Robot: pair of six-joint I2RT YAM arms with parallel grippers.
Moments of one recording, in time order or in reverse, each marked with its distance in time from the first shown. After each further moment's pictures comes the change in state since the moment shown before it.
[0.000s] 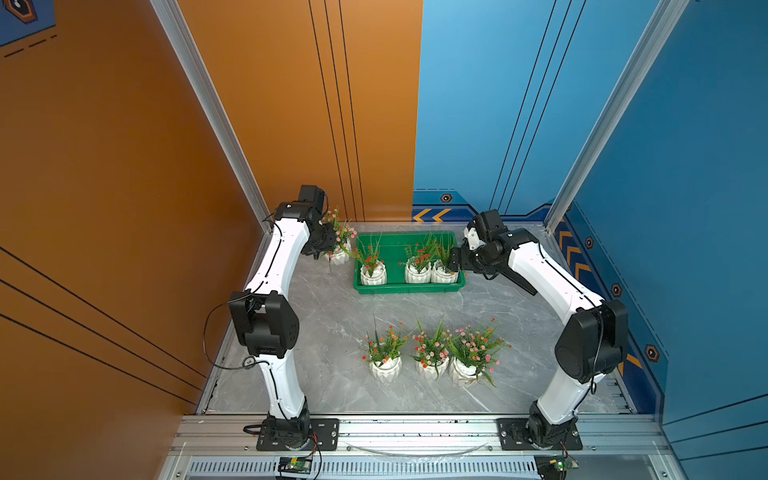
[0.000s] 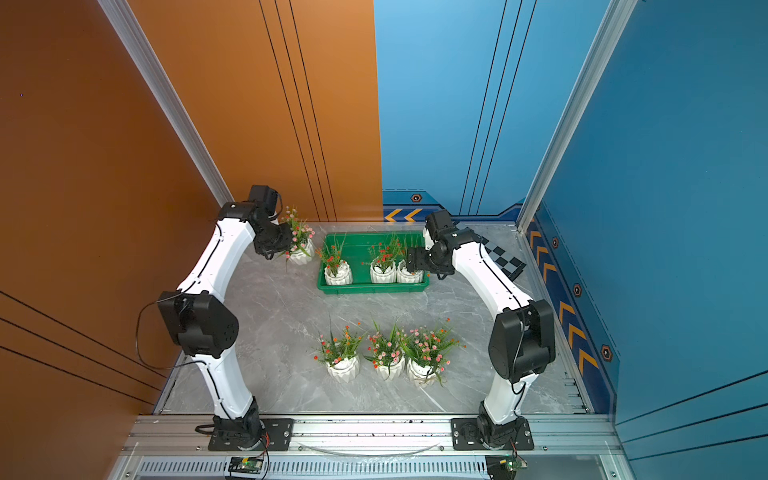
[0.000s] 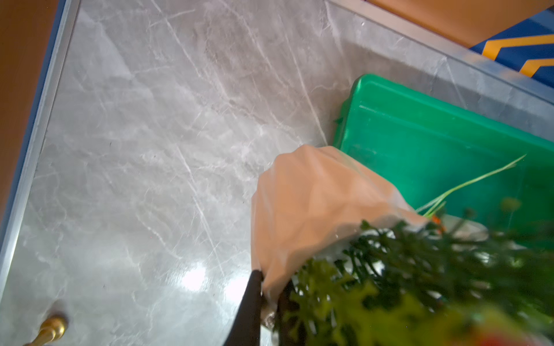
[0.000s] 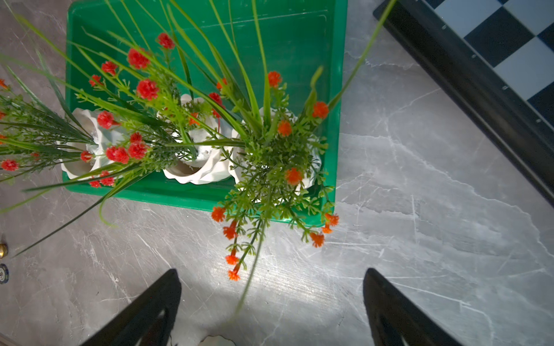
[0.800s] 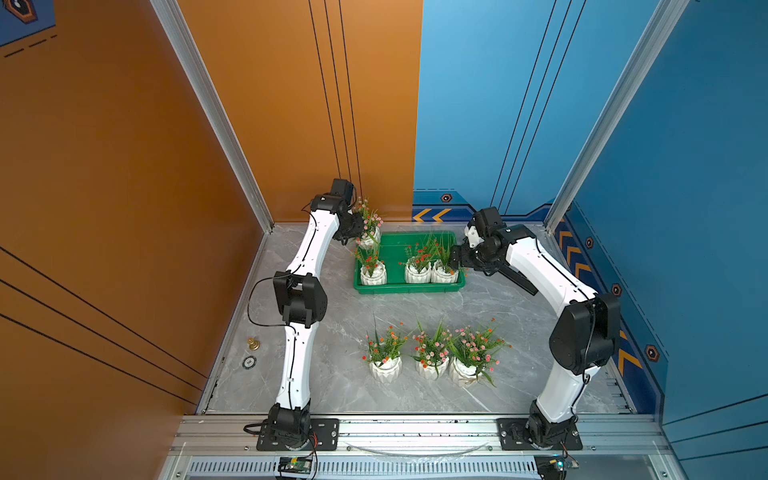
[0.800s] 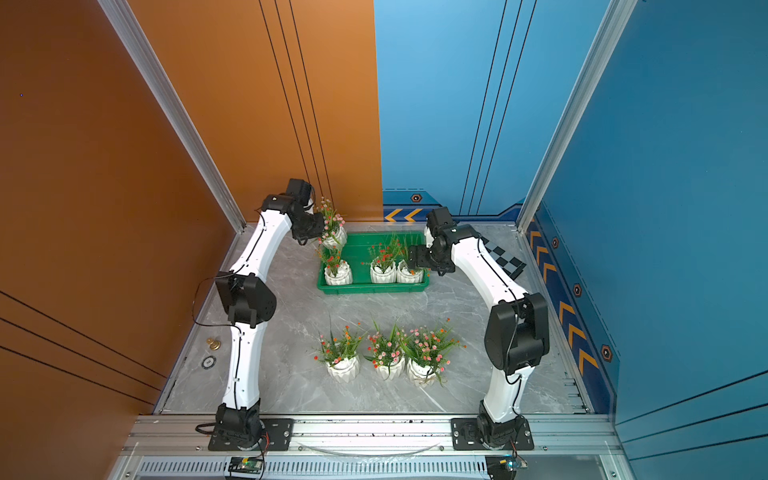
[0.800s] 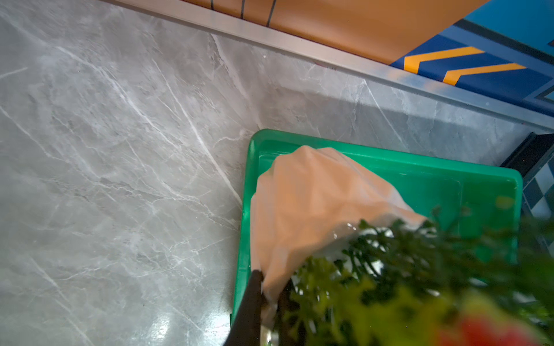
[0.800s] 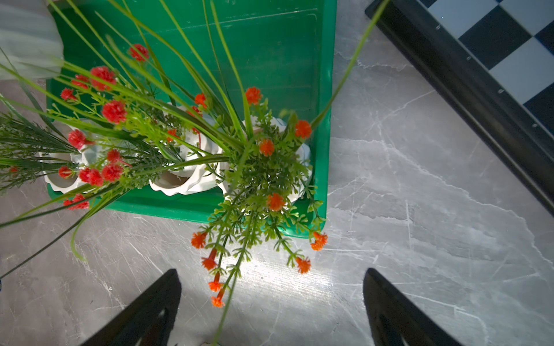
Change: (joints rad) left arm -0.099 0.436 0.496 -0.006 0.106 0.014; right arm -0.017 0.057 0.055 -0.027 0.000 -0.006
